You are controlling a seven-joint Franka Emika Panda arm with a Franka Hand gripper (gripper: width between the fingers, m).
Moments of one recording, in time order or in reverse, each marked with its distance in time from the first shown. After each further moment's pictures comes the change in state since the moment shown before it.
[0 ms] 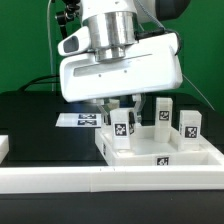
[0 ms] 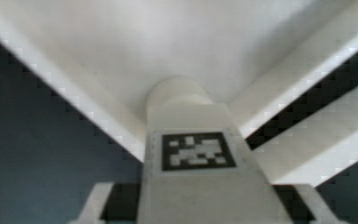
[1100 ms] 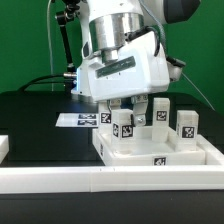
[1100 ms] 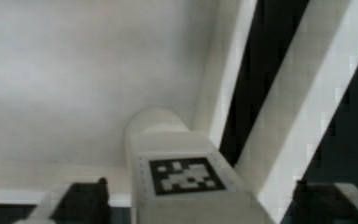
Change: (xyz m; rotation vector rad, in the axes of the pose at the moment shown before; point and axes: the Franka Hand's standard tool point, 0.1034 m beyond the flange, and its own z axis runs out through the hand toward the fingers) arm -0.001 -0.007 0.002 0.016 0.032 0.526
